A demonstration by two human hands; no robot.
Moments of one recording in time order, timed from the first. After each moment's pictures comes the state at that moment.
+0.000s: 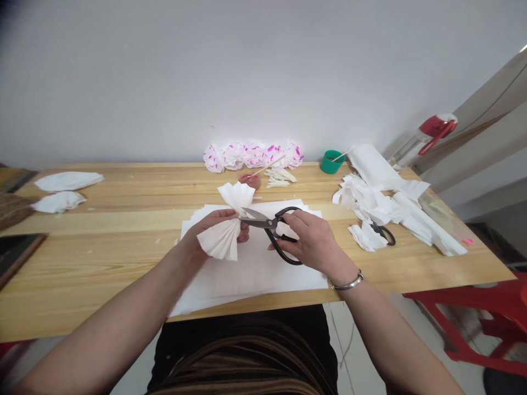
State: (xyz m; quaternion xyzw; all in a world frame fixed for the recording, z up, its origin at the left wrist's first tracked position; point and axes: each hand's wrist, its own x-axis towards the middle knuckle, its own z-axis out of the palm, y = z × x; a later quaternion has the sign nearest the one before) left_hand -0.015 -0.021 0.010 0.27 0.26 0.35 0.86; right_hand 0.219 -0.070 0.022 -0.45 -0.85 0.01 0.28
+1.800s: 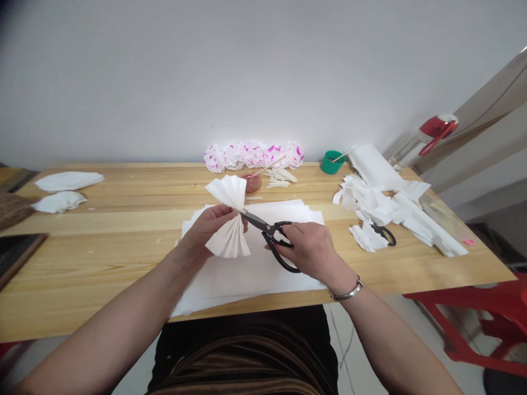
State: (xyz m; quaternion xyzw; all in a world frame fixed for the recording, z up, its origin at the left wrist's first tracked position) left_hand -0.010 -0.028 0.023 0.35 0.33 0.44 0.76; right_hand 0.206 -0.080 0.020 -0.49 -0.84 -0.09 0.23
